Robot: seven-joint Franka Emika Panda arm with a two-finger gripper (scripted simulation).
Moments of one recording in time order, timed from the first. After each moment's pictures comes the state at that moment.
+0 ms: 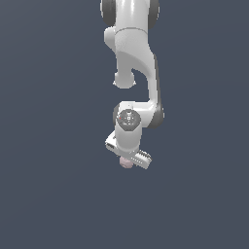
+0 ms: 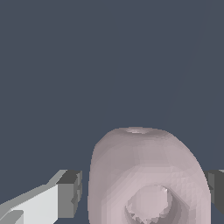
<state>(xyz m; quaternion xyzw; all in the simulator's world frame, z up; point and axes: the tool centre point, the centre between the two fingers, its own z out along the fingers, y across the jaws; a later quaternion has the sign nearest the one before) 0.062 0.013 0.045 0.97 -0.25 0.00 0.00</state>
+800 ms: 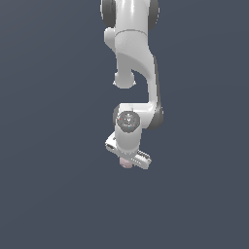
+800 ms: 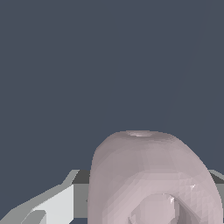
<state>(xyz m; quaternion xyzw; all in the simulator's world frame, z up) 0.065 0.012 0.040 0.97 -0.25 0.00 0.00</state>
